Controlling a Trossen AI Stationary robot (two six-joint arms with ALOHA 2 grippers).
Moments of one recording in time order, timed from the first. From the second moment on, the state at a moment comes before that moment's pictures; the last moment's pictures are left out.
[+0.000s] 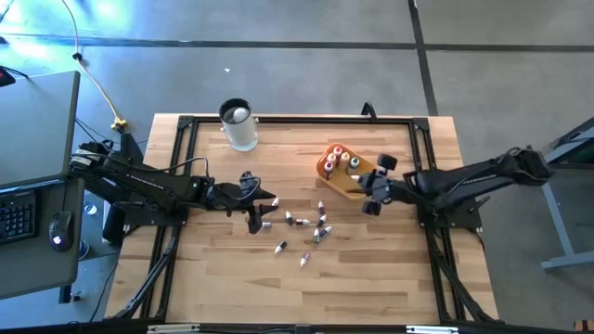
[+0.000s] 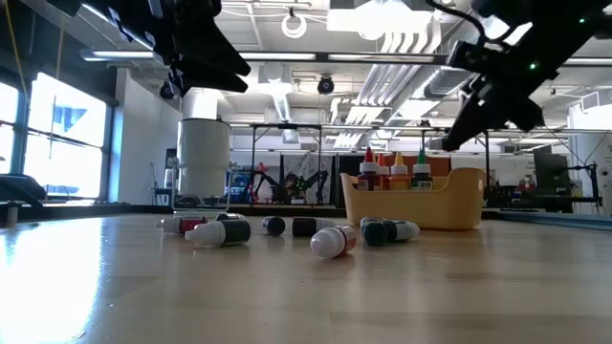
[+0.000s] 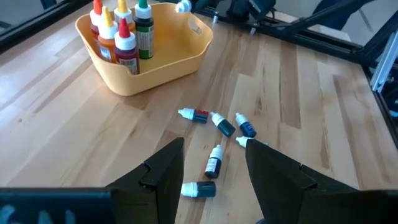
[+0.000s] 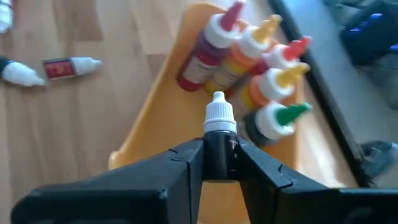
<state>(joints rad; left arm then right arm) -0.22 1.16 0.69 0.01 -0.35 -0.40 0.09 1.04 0.57 -0.42 0.56 0.09</state>
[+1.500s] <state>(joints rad) -0.22 1.66 0.77 0.58 -0.20 -0.27 0.56 1.10 0.68 -0.14 0.55 -0.05</state>
